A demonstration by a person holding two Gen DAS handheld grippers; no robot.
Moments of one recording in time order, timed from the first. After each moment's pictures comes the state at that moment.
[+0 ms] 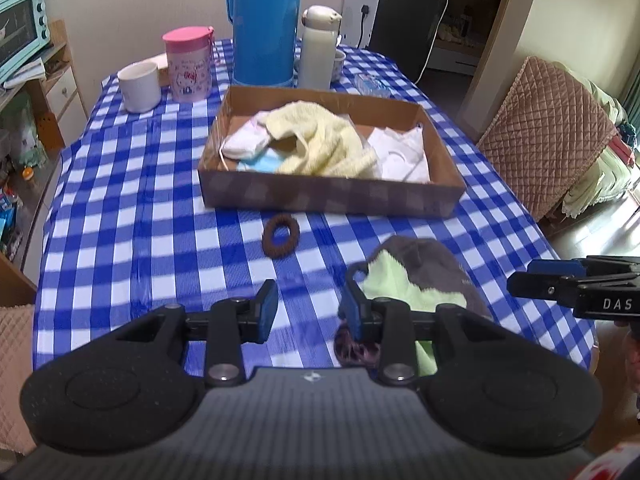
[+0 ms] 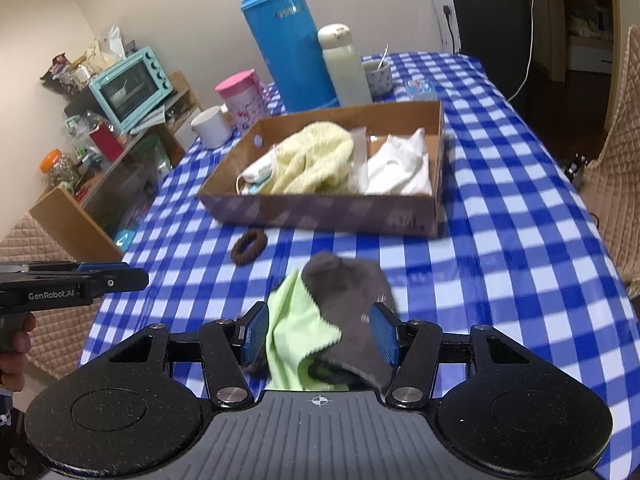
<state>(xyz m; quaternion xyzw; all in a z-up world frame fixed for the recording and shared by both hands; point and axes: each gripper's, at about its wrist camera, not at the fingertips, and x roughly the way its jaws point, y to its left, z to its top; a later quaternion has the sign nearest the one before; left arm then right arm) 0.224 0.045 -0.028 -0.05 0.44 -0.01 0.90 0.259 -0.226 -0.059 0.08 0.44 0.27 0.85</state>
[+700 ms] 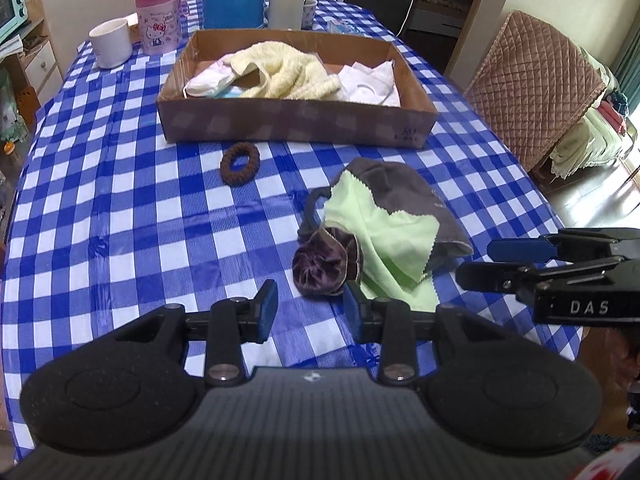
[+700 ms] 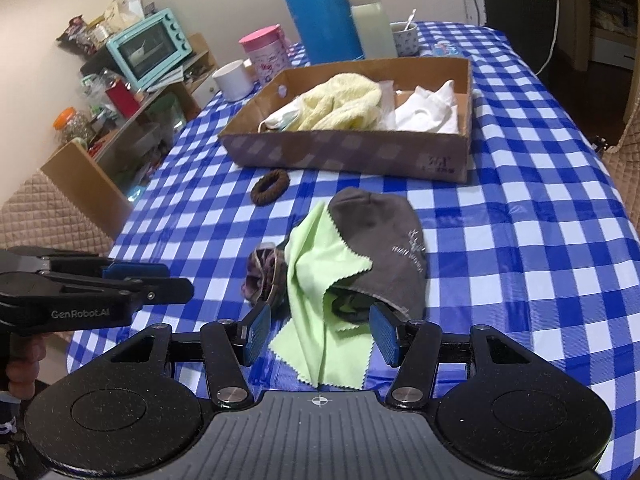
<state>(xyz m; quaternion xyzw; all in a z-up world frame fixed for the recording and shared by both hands) 0.201 0.011 -0.066 -0.05 0.48 -0.03 0.87 0.230 -0.209 -0.089 0.05 0.46 0.30 0.83</state>
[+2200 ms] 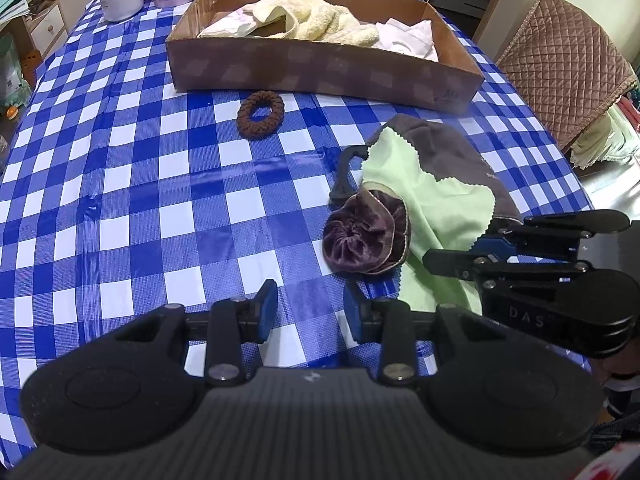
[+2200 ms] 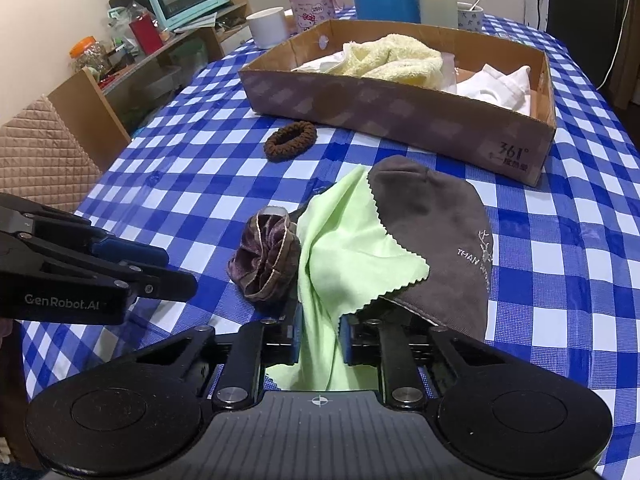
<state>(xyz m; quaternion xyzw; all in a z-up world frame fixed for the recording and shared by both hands) 0.218 0.023 -0.111 -0.06 0.52 -0.01 0.85 0.250 -0.152 -0.149 -0.03 0.47 0.34 0.81</state>
